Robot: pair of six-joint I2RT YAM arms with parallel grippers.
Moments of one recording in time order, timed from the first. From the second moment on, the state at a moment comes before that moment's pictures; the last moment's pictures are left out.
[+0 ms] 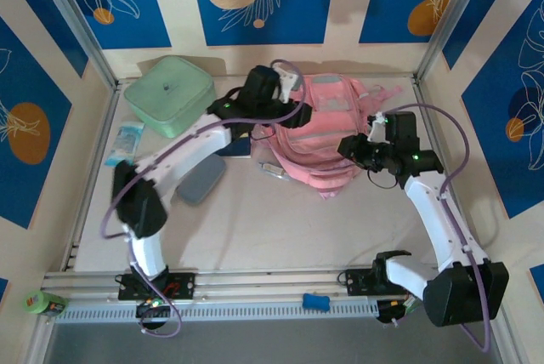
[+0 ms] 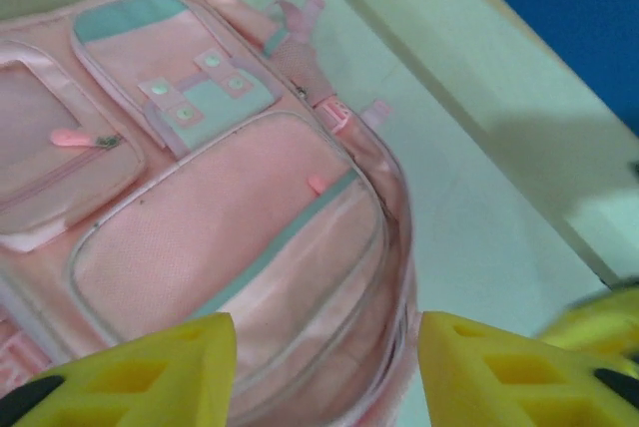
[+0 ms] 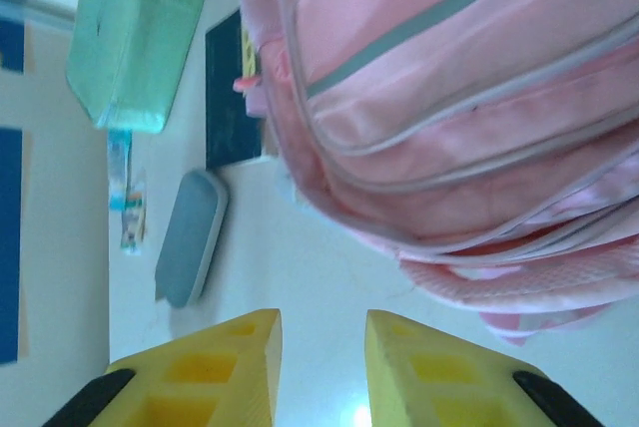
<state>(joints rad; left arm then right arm) -0.72 1.77 1.70 -0.47 0.22 -0.33 0.13 1.10 0.99 -0.71 -0.51 0.58</state>
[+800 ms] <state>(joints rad) -0.22 1.53 1.05 -0.42 0.20 -0.48 0.69 1.87 1.47 -0.63 -0.30 0.72</state>
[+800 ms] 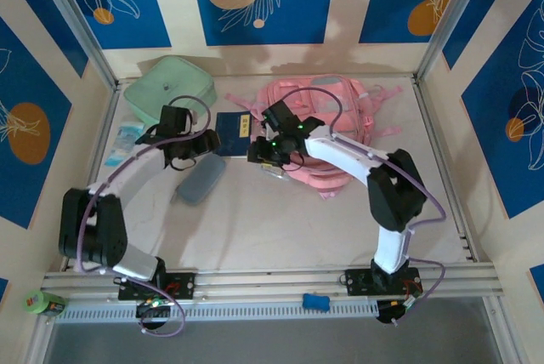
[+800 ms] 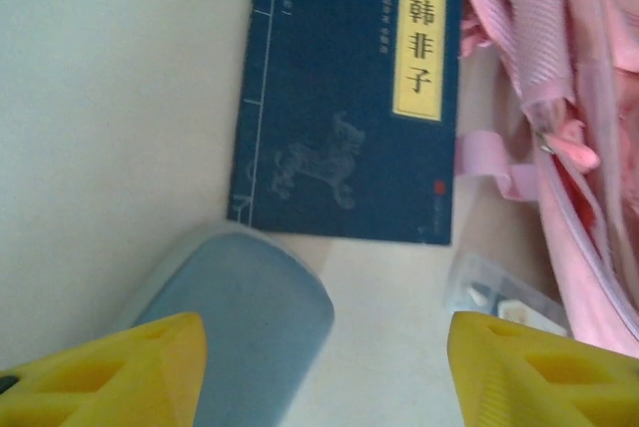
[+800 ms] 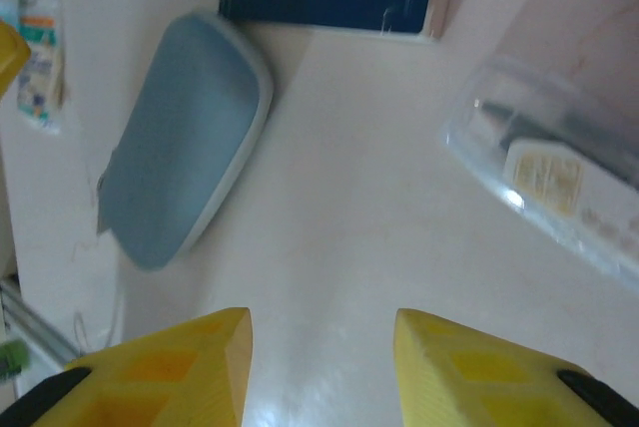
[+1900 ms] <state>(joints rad) -0.17 1.95 1.22 -0.29 0.34 -0.50 0.68 2.39 1.96 -0.70 -0.18 0.67</state>
